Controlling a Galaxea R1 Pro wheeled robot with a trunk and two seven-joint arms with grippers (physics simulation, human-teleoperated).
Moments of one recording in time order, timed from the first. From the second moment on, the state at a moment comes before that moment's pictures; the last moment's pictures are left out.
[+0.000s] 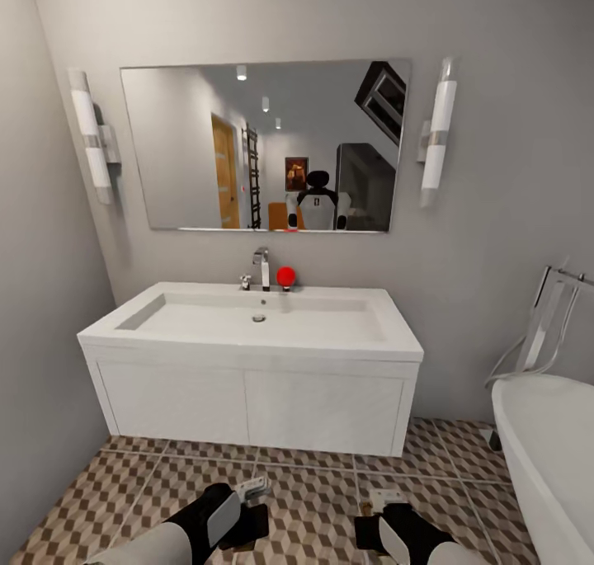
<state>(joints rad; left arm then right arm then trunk) -0.64 -0.16 -0.29 -0.16 0.59 0.46 0.10 -0.59 0.09 0.05 -0.15 -0.09 0.32 -0.03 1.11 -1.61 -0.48</state>
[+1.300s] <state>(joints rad) -0.70 -0.17 -0.29 -0.15 0.44 0.45 0.10 -0.68 0.17 0.06 -0.20 -0.09 0.34 -0.06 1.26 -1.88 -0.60</state>
